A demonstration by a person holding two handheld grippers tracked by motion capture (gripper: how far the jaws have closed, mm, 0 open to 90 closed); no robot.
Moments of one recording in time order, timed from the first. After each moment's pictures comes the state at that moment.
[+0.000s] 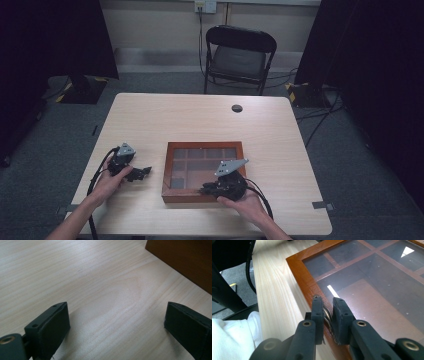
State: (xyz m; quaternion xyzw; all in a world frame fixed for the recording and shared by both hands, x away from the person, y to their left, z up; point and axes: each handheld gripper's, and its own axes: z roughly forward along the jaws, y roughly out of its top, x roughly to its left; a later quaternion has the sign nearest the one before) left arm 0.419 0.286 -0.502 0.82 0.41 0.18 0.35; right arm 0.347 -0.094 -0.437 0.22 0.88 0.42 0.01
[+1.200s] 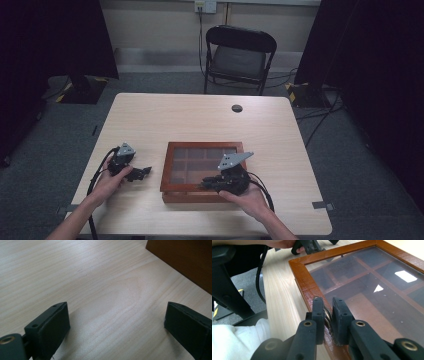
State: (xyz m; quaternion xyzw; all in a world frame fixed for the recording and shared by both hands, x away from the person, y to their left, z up) left arm 0.419 0.286 -0.502 0.82 0.41 0.18 0.35; right arm 0.353 -0.099 -0.413 0.22 0.87 0.45 0.00
